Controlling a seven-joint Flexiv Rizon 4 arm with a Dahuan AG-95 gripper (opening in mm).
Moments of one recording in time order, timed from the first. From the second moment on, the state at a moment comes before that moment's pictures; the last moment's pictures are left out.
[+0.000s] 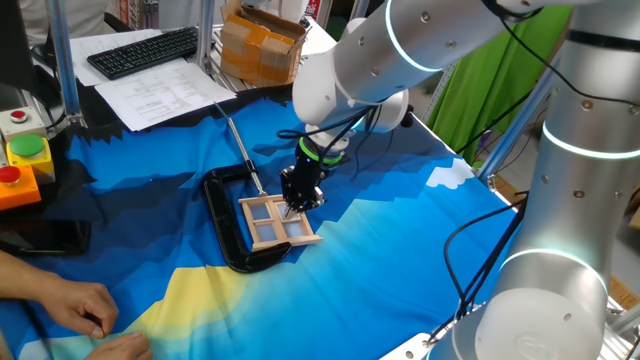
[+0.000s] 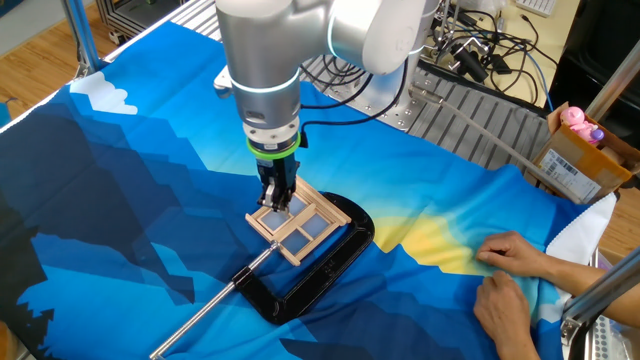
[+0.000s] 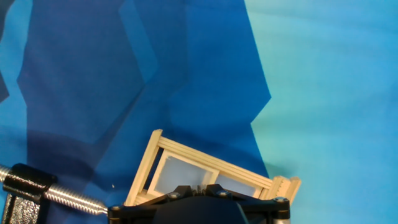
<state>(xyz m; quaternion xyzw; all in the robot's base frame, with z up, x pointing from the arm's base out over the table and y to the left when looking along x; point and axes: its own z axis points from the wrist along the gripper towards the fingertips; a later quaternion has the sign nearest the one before) 0.479 -0.007 0.010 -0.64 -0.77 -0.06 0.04</state>
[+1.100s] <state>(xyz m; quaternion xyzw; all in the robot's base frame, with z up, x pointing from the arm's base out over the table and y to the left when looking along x) 0.477 -0.006 0.008 -0.64 -0.76 -0.06 0.05</state>
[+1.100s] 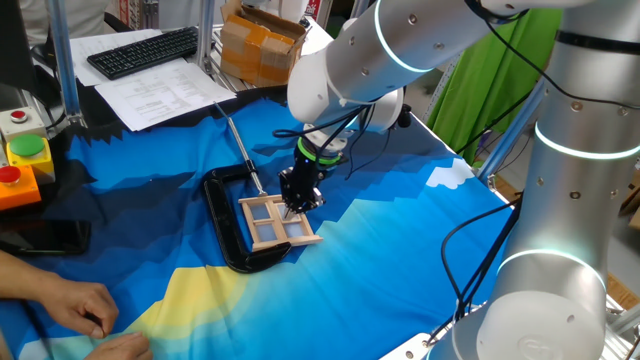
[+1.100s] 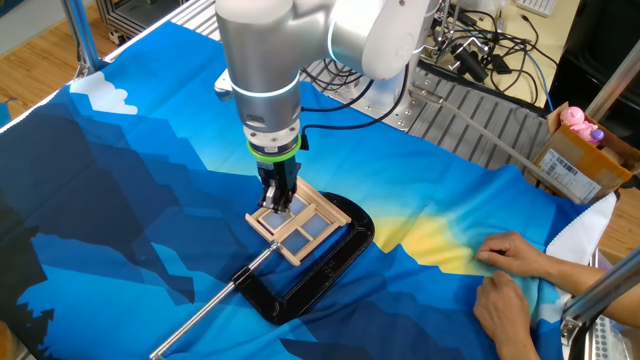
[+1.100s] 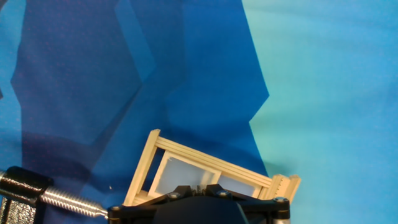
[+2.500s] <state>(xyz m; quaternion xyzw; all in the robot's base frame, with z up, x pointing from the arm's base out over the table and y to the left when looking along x) 0.473 -0.003 0.008 -0.64 -0.76 -0.05 0.06</state>
